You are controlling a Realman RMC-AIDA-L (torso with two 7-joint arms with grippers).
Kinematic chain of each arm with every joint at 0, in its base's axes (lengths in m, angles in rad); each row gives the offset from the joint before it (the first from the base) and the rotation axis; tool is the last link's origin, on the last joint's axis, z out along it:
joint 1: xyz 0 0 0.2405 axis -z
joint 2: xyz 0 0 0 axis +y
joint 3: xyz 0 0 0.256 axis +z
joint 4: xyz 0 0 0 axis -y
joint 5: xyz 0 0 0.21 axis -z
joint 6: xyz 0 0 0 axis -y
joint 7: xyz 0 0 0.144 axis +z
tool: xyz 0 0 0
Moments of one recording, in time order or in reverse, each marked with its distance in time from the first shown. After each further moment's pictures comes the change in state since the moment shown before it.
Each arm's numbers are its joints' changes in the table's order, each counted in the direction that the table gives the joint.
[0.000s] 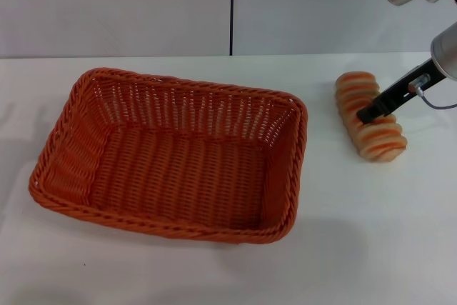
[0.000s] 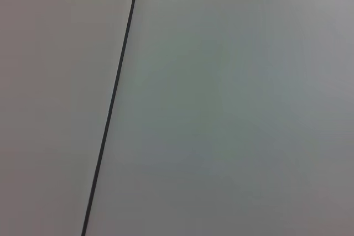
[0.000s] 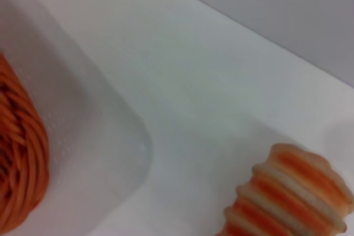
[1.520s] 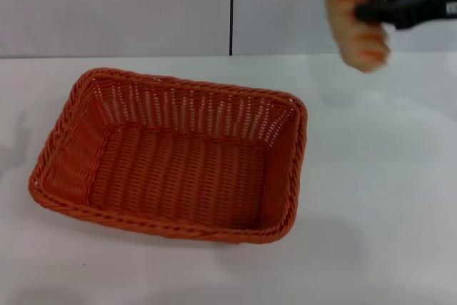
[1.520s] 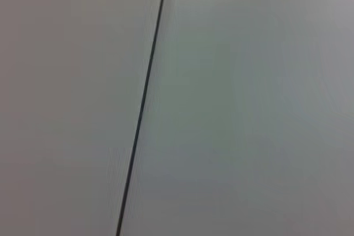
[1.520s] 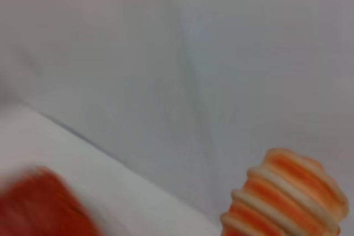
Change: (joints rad) left arm -0.033 0.004 -0.049 -0.009 0.005 -0.032 -0.028; right arm 0.350 0.037 0.062 0.550 -0.654 0.106 -0.209
